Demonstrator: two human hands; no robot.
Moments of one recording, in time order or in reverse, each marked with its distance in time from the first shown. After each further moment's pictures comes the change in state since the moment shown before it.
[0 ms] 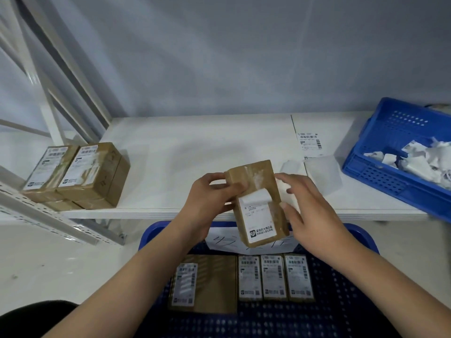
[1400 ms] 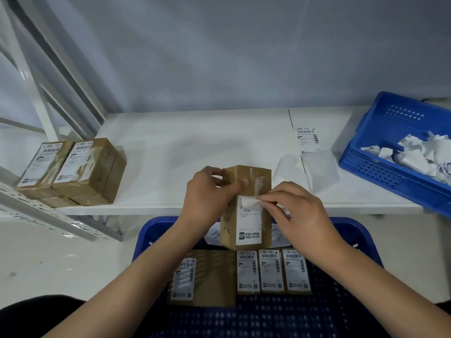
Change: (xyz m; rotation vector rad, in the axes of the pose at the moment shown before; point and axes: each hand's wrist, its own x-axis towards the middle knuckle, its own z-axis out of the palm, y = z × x) left_hand -0.012 0.004 0.010 0.460 0.187 0.179; right_hand -0.002 -0.003 0.019 -0.050 0.192 -0.283
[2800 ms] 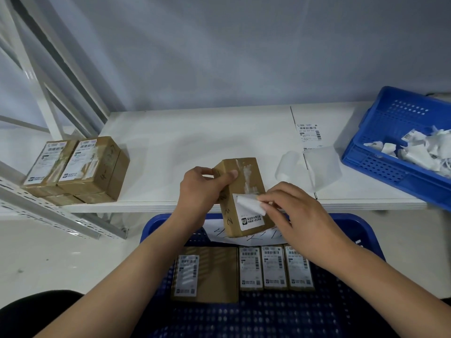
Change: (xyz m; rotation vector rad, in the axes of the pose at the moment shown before) left_hand 0.021 -0.018 -0.006 -0.206 0.045 -0.168; right_hand -0.005 -0.011 -0.009 -0.028 -0.213 0.027
